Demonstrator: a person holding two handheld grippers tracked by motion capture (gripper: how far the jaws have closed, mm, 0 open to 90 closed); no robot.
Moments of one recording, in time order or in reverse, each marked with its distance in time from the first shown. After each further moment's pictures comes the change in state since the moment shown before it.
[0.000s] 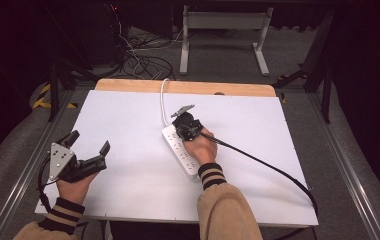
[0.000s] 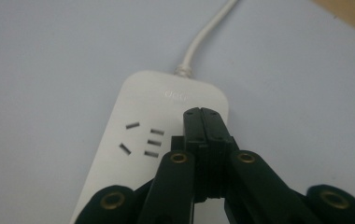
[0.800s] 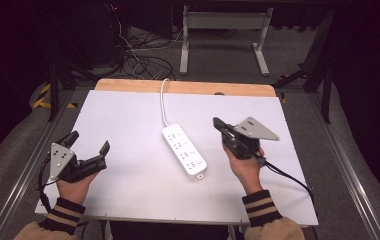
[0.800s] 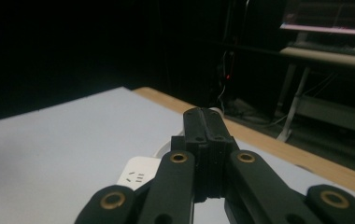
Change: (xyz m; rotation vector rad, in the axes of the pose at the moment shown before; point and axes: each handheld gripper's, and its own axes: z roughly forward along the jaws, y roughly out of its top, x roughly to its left) left arm -0.001 -0.001 0.001 0.006 0.017 -0.007; right arm -0.032 -0.091 -0.174 -0.675 -0.064 0.082
